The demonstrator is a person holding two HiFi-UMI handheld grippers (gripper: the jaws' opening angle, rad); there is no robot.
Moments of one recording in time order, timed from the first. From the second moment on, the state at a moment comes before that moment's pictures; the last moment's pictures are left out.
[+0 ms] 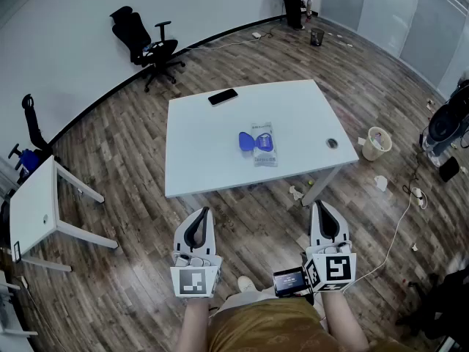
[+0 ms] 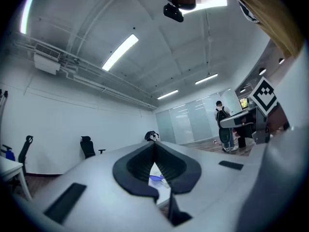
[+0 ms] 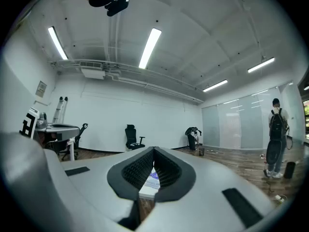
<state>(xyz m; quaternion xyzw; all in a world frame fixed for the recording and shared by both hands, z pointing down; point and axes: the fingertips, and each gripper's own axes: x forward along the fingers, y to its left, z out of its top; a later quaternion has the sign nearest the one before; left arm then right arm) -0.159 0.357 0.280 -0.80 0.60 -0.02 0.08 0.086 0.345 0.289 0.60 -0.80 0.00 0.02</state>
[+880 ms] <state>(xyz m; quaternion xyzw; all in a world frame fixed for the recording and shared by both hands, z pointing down) -0.118 0.266 0.278 -0.79 0.60 -0.03 0.09 0.108 0.249 0.298 0.58 -0.81 0.01 0.01</state>
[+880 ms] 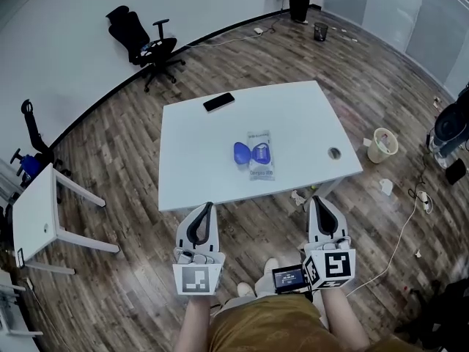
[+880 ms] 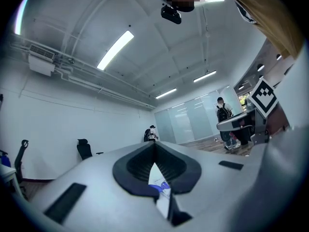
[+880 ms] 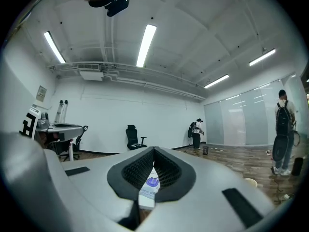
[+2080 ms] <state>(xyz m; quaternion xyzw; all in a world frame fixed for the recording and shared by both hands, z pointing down) -0.099 0.150 0.289 -0.78 0.62 -0.04 0.07 0.148 0.130 0.303 0.58 -0.81 0.02 0.00</state>
